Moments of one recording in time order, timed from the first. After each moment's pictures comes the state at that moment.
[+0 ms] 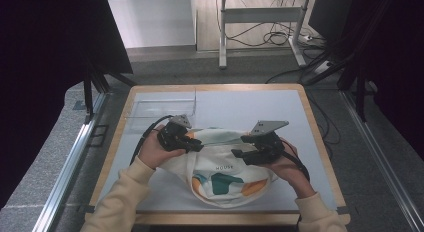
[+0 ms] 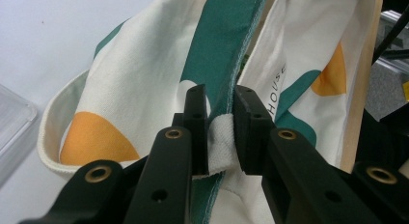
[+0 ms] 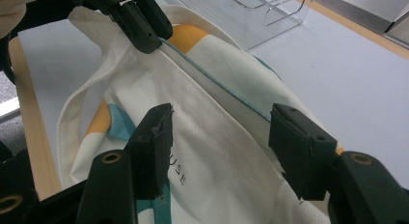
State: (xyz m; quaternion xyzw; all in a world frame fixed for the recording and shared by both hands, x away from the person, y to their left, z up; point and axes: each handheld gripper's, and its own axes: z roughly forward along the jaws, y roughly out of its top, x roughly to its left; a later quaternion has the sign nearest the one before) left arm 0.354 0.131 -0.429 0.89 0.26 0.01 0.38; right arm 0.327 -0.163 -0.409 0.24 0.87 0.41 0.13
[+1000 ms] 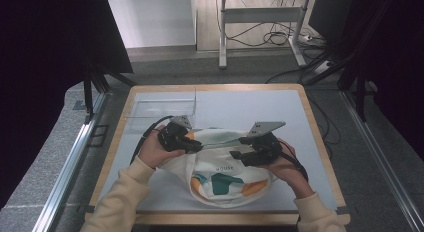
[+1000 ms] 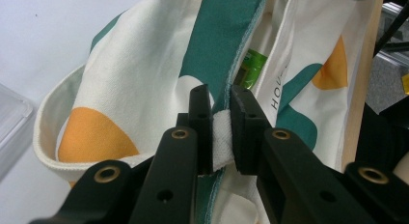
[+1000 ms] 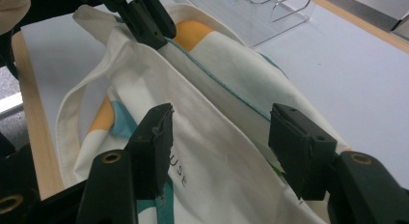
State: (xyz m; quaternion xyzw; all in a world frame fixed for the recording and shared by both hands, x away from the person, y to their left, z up) left arm 0.354 0.130 -0.432 0.89 0.26 0.01 0.37; right arm 0.327 -0.158 -0.412 0.23 0.88 0.41 0.12
